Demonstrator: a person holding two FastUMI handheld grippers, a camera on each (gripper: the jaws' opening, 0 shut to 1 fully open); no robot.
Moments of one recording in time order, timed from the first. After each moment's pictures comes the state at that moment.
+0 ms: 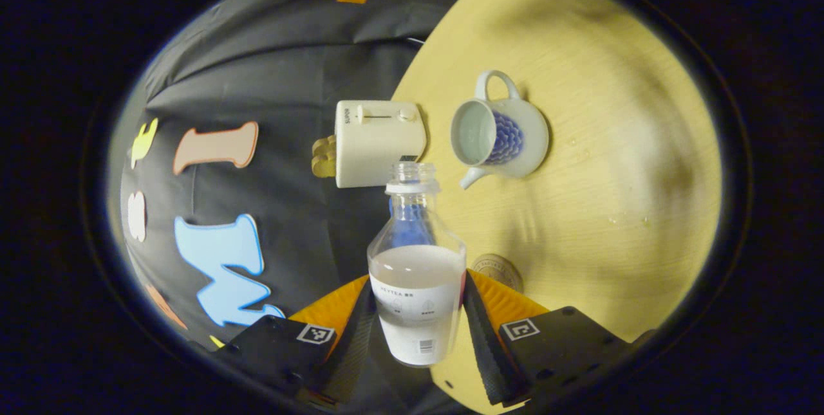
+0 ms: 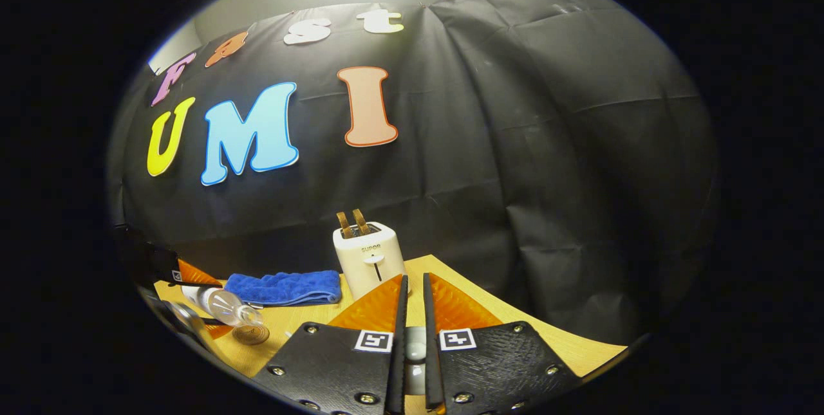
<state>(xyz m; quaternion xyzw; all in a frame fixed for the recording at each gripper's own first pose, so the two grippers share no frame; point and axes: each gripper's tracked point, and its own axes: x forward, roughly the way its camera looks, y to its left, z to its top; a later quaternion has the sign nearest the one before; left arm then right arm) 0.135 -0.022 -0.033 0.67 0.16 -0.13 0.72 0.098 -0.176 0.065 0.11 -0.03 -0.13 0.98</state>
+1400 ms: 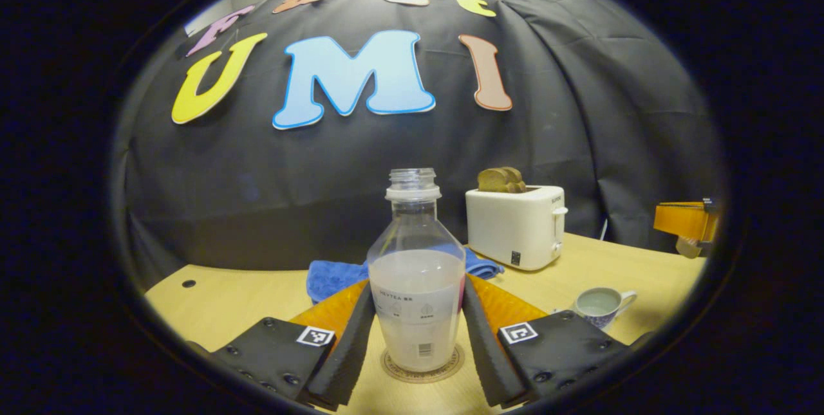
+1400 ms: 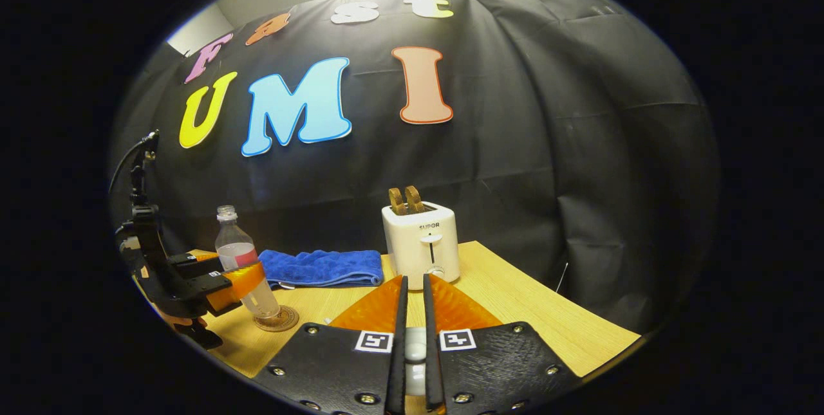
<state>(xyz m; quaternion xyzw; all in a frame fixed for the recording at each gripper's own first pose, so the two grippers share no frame) 0.180 0.039 -0.022 0.05 0.03 0.01 1.00 0.124 -0.113 0.052 0.07 0.00 -0.05 1.00</state>
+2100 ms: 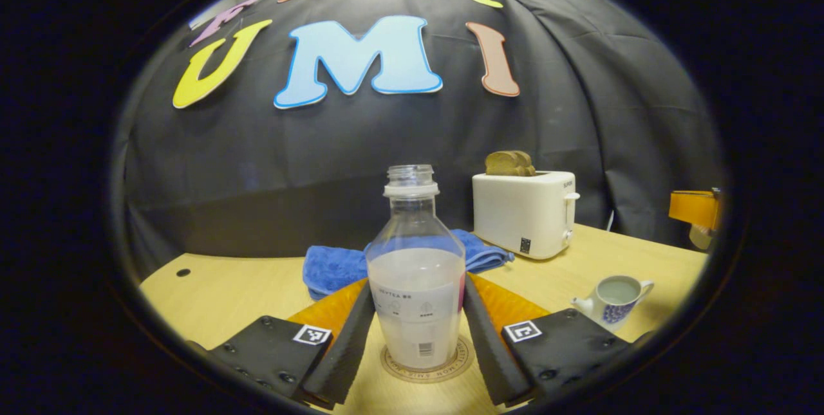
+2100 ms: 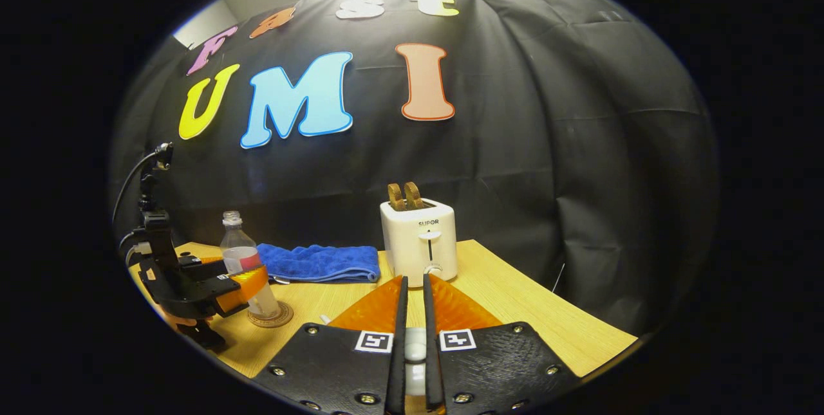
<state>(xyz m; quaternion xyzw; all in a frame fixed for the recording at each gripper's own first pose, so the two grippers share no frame) 0.189 0.046 -0.044 0.04 0.05 0.01 1.00 0.128 -0.110 0.047 0.06 0.00 -0.05 1.00</state>
